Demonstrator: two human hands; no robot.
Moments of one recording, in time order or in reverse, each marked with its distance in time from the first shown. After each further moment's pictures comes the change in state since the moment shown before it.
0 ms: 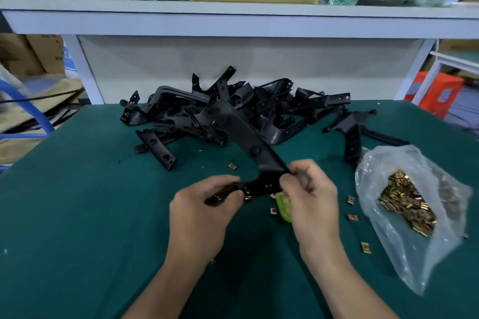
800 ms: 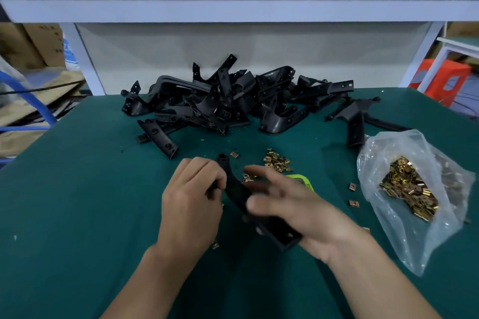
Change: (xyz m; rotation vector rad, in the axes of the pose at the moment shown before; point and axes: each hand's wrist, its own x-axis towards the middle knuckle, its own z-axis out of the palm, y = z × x) left_hand 0.004 -0.014 -0.014 0.475 0.224 0.646; right_hand -0.014 -0.027 -0.004 0.077 -0.618 0.528
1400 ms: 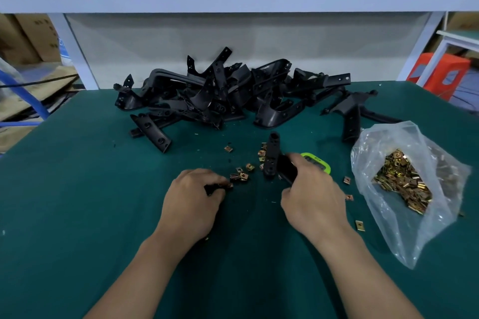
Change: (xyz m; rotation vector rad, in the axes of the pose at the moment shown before) left_hand -0.006 -0.015 0.017 -0.019 -0.525 -0.411; right_hand 0.012 0.017 -0.028 -1.147 0.720 -0.144
